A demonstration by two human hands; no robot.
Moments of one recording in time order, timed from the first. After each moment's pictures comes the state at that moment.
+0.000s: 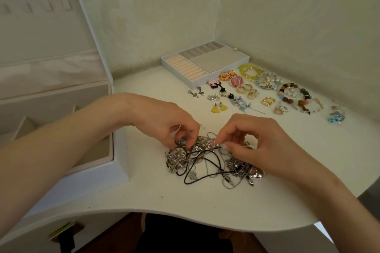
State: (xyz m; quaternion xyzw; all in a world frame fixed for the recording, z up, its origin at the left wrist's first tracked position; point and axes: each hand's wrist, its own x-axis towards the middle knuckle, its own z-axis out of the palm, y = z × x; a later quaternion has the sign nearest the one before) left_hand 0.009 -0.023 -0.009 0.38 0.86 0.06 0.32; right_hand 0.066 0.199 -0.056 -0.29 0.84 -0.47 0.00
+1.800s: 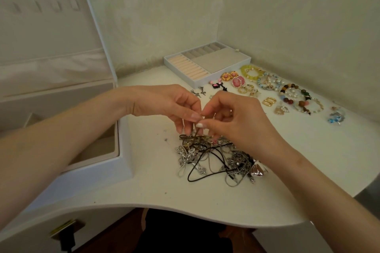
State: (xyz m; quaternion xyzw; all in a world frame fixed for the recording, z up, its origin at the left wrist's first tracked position) left_hand -0.005 -0.032 -0.014 0.28 0.79 0.42 0.35; right_hand 0.054 0.155 -0.037 -0.19 0.83 -0.52 -0.04
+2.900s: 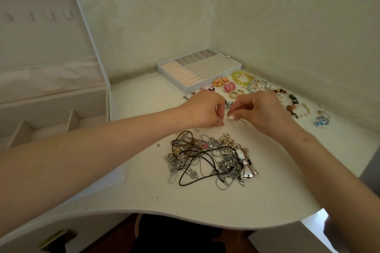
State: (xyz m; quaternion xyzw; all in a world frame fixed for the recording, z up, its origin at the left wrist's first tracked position) left_hand -0.011 0.055 -0.035 0.24 0.93 0.26 0.08; right_hand 0.007 0.217 -0.045 -0.15 0.92 -0.34 -0.08
